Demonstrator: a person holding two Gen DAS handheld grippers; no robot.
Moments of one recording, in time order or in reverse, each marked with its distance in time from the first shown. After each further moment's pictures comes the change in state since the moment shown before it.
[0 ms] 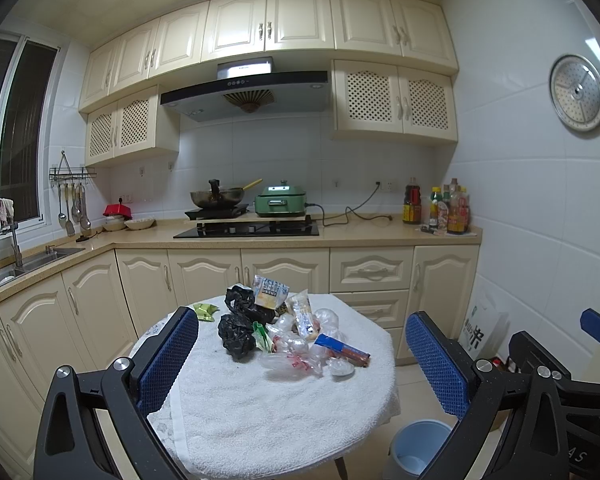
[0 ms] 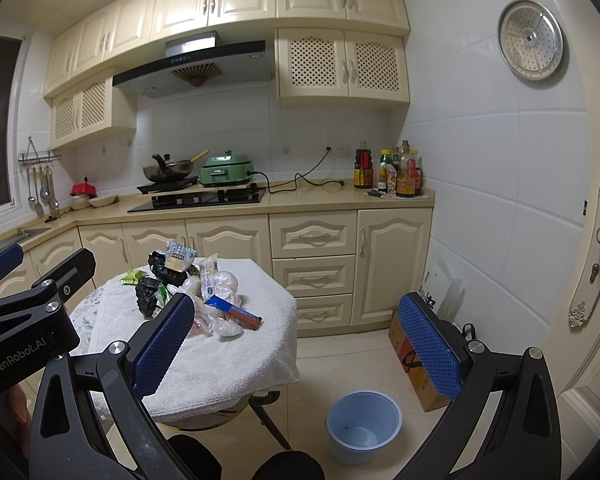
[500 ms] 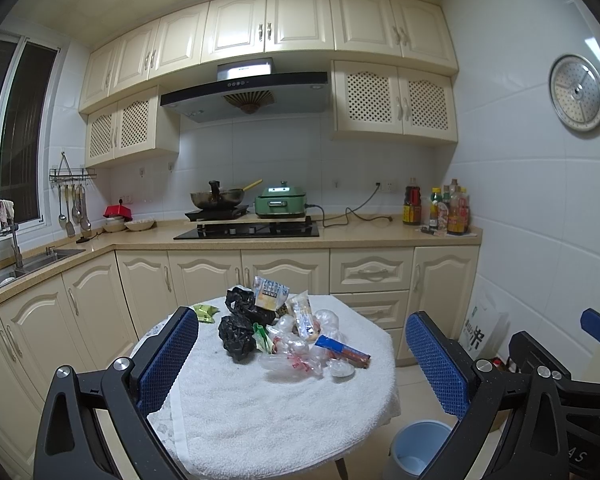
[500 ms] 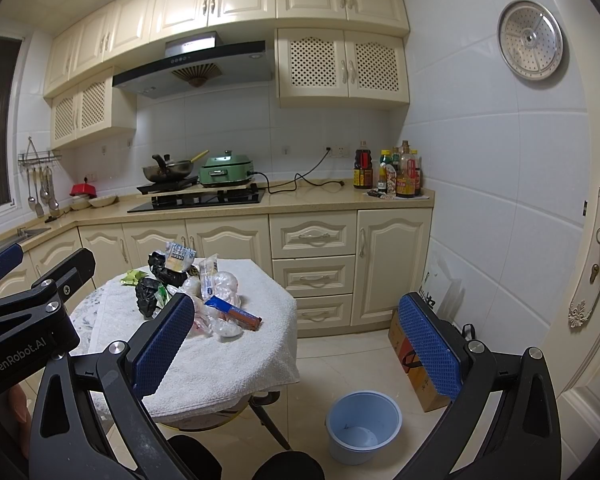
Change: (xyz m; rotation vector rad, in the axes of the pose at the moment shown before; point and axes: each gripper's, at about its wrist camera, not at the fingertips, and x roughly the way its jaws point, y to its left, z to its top) left arm 0.001 0.000 0.000 0.002 -0.002 0.001; right arm 0.001 -0.001 0.000 0.001 0.001 0.000
